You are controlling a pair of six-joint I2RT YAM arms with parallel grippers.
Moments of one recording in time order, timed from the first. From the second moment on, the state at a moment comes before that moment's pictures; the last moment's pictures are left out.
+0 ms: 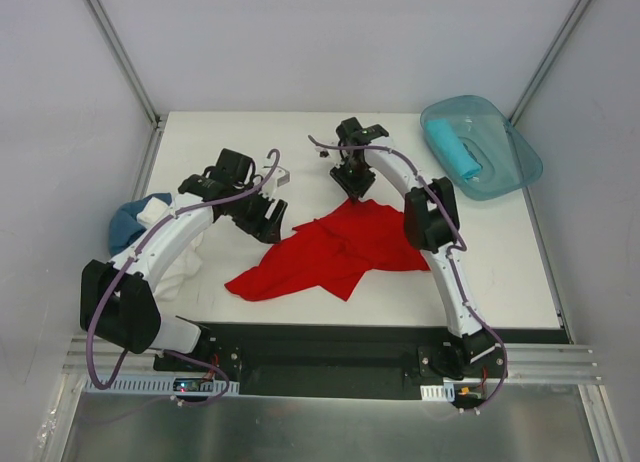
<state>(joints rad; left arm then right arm) -0.36 1.39 1.13 -0.82 0.42 0.17 0.50 2.51 2.29 -1.13 -0.06 -0.33</state>
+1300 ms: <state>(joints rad) -0.32 1.13 0.81 -0.87 0.48 0.60 0.43 1.61 1.75 -1.00 0.10 -0.29</state>
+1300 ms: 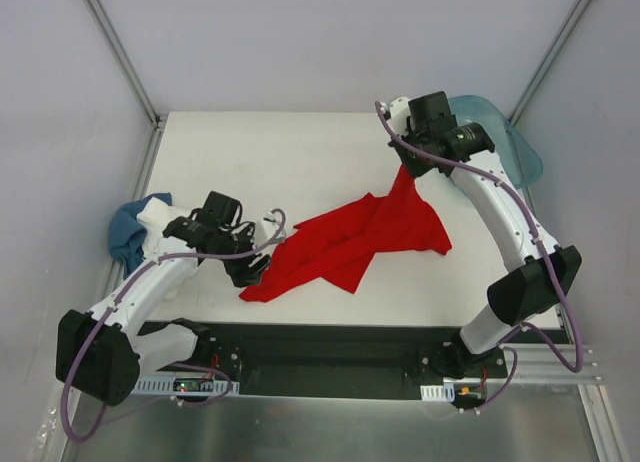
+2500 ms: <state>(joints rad) -0.26 1.22 1.04 -0.86 0.32 0.87 0.21 1.67 1.96 -1.04 0.10 -0.32</state>
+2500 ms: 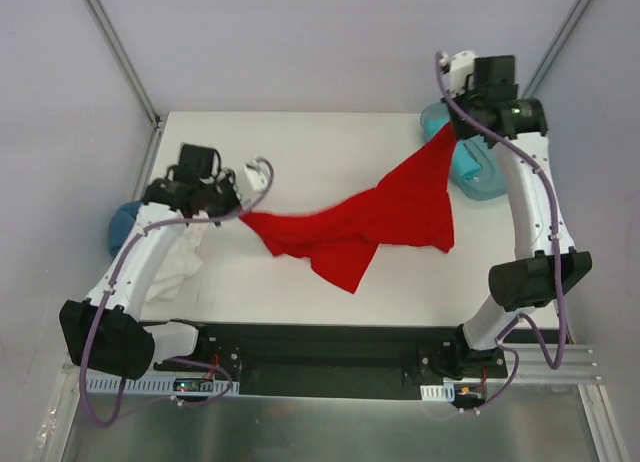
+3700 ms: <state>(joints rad) -0.01 0.90 2.15 -0.96 0.25 0.59 0.07 1.02 2.28 -0.90 0.04 -0.42</state>
